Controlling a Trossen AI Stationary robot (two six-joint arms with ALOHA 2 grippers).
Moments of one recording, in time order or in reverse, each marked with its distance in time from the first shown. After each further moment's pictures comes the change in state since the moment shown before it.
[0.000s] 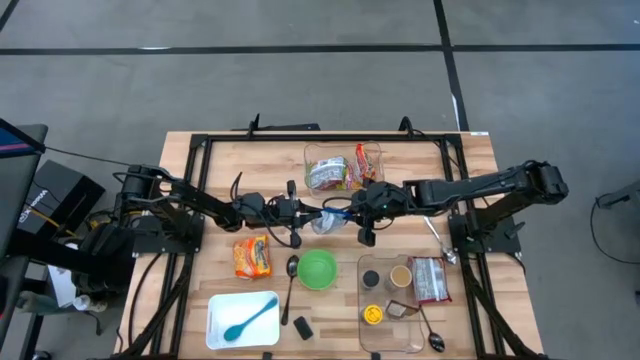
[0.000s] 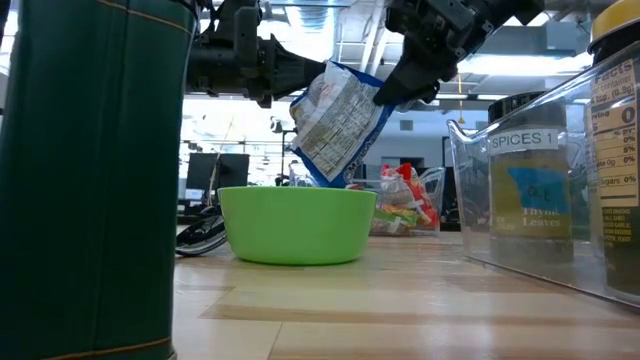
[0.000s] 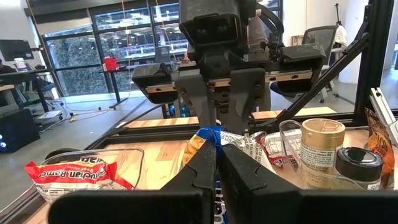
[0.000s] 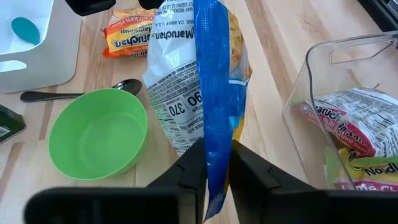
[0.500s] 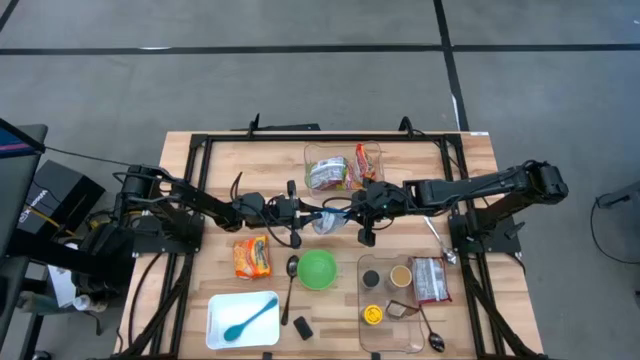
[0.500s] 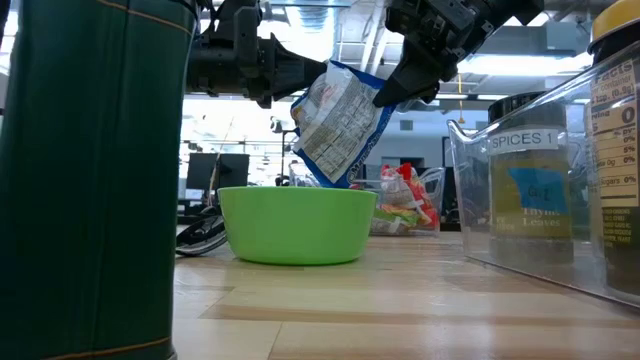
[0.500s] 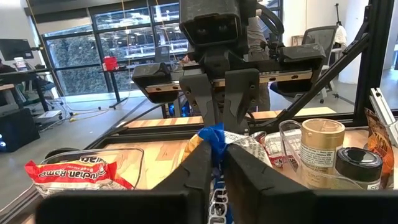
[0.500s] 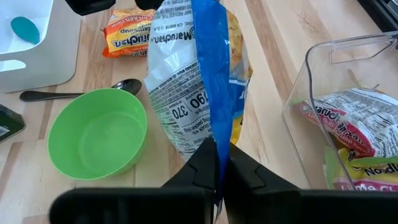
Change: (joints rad) left arm 0.000 0.000 0.000 -0.002 0.000 -0.002; right arm 0.000 0.000 0.000 0.000 0.001 -0.002
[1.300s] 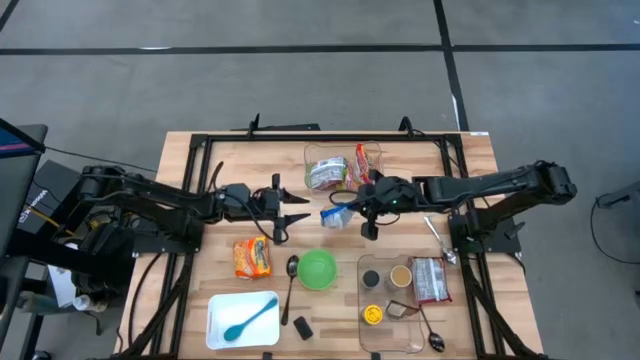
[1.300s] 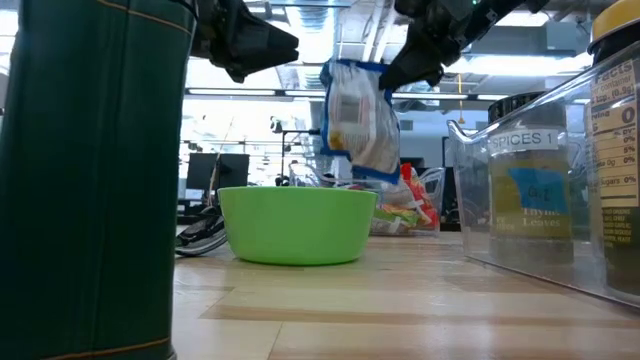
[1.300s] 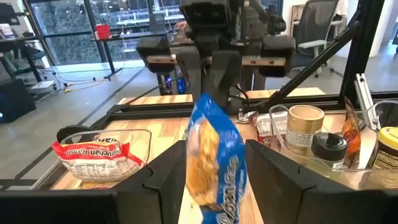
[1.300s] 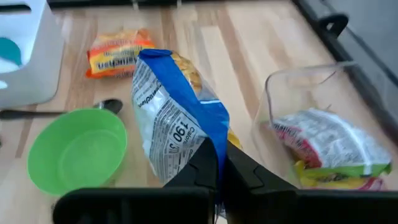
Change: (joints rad) left arm 0.000 -0.383 0.001 -0.534 0.000 -0.035; right arm 0.000 -0.075 0.000 -0.001 0.090 -0.043
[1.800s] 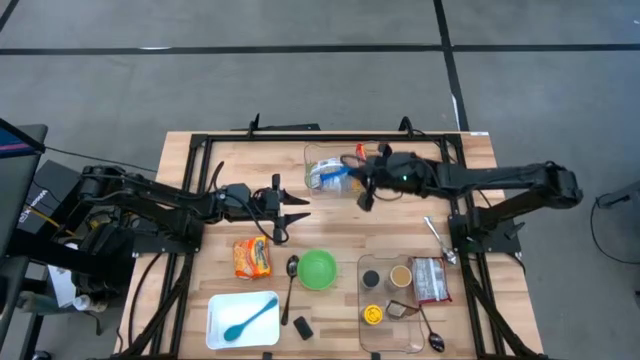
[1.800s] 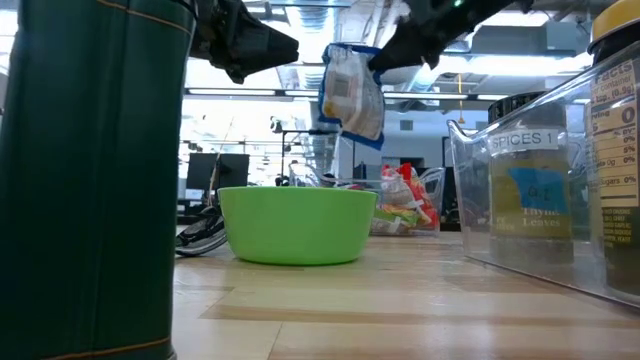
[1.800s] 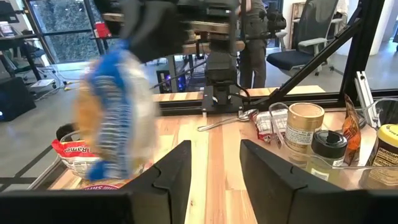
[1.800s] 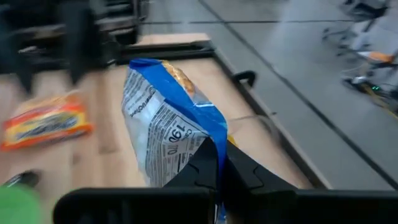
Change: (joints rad) left arm 0.000 0.001 0.000 -0.006 0.000 0.000; right arm -0.144 -0.061 0.000 0.155 0.113 -0.095
